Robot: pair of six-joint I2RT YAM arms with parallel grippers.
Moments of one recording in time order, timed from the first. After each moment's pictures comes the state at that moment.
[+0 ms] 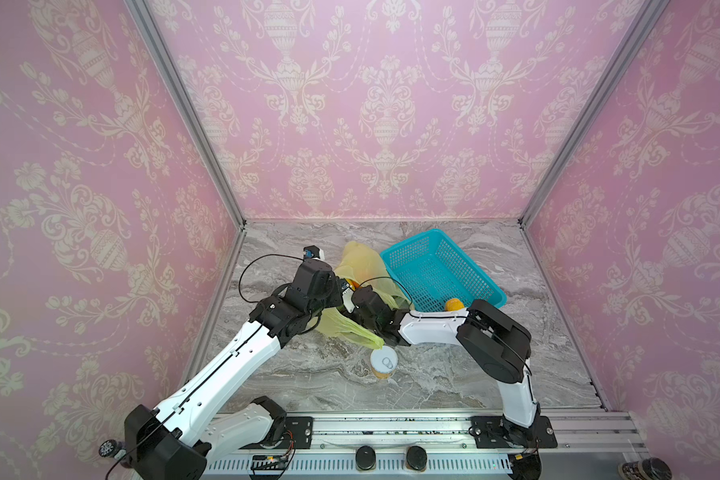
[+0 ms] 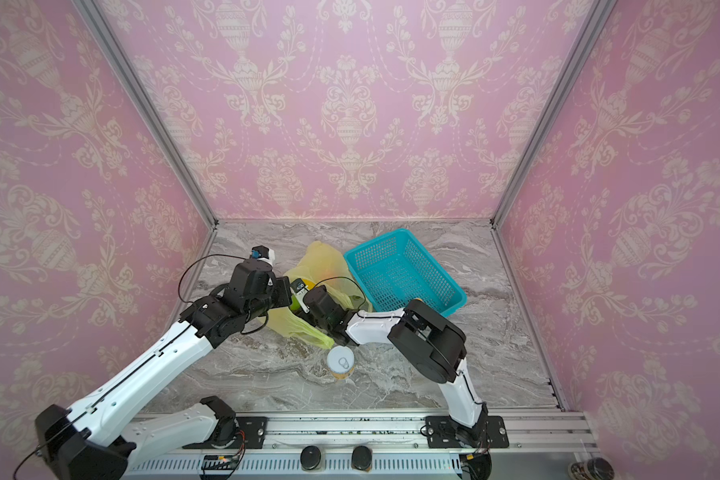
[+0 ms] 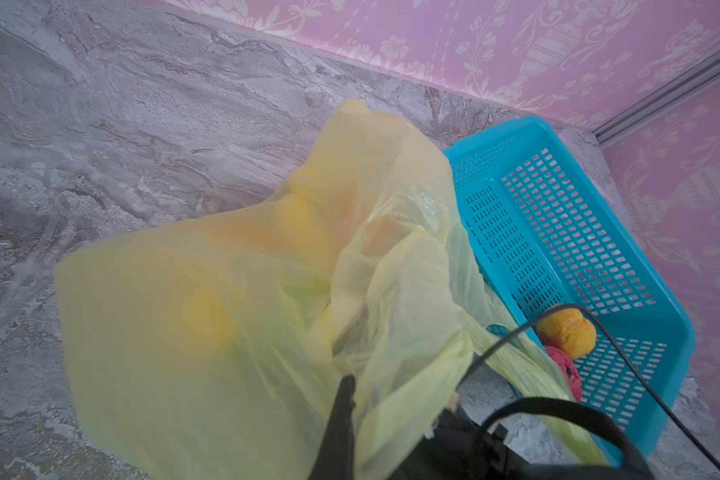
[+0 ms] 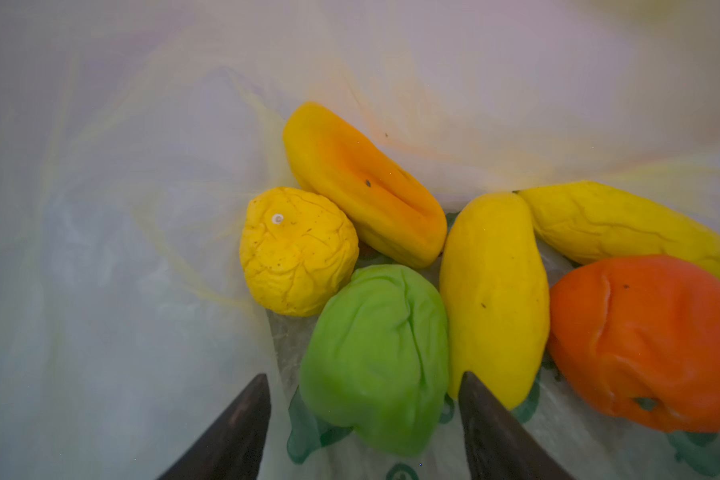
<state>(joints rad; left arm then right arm) -0.55 1.09 1.02 -0.60 -0.17 -0.62 0.94 2.06 1.23 0.30 0.13 0.09</state>
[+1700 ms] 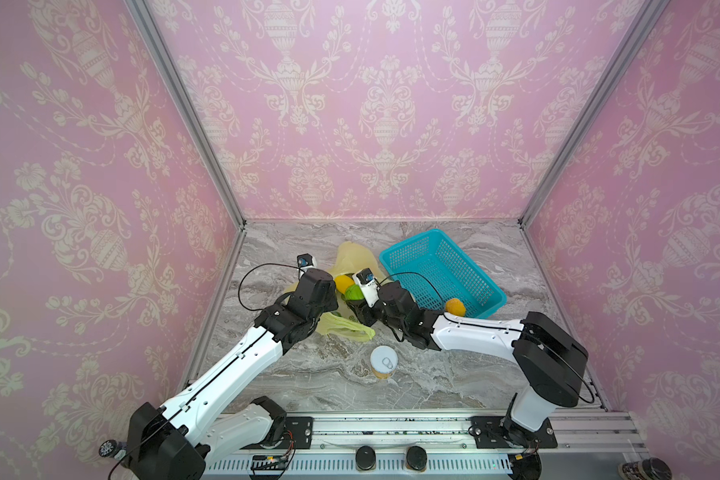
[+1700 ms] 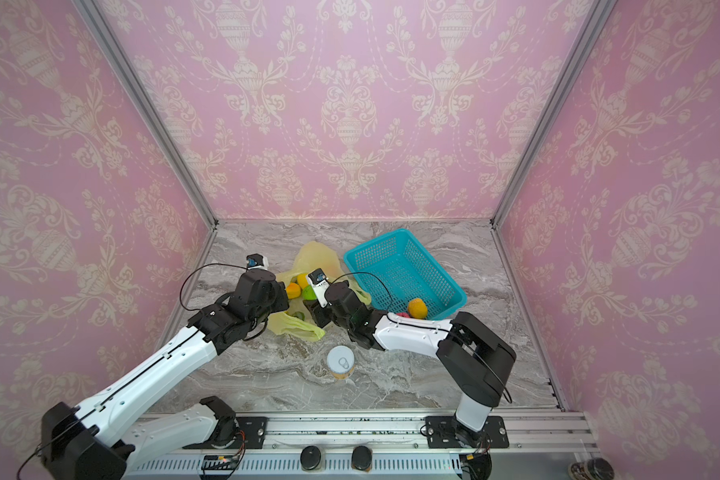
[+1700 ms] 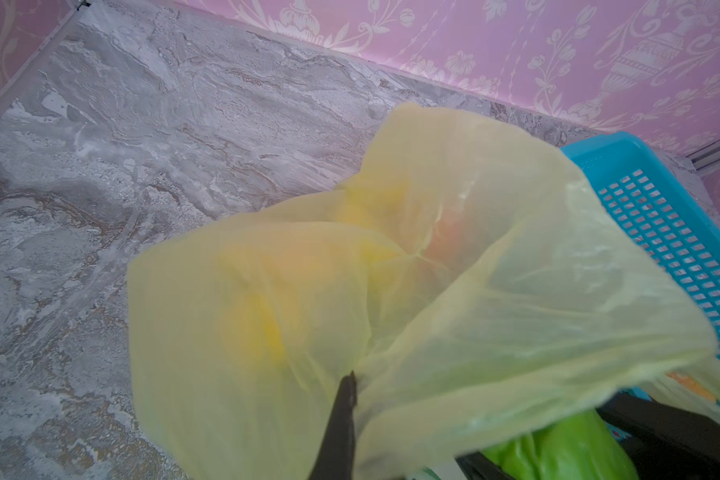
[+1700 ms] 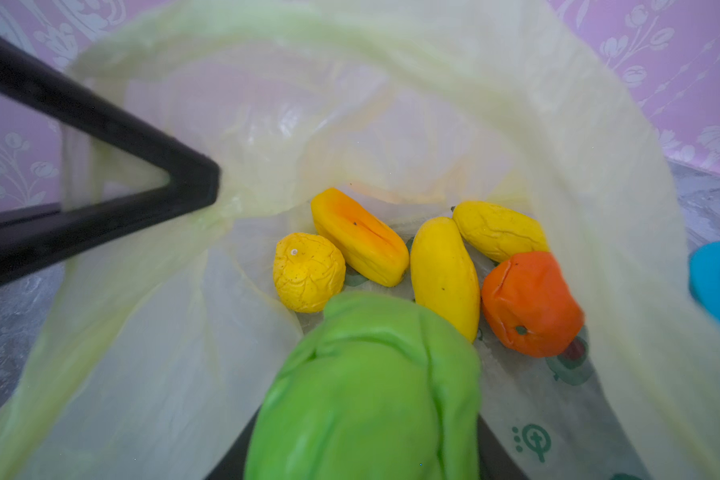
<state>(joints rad) -0.54 1.08 0.89 -0.52 -0.35 -0.62 0.92 1.68 0.97 0.31 0.09 0.17</state>
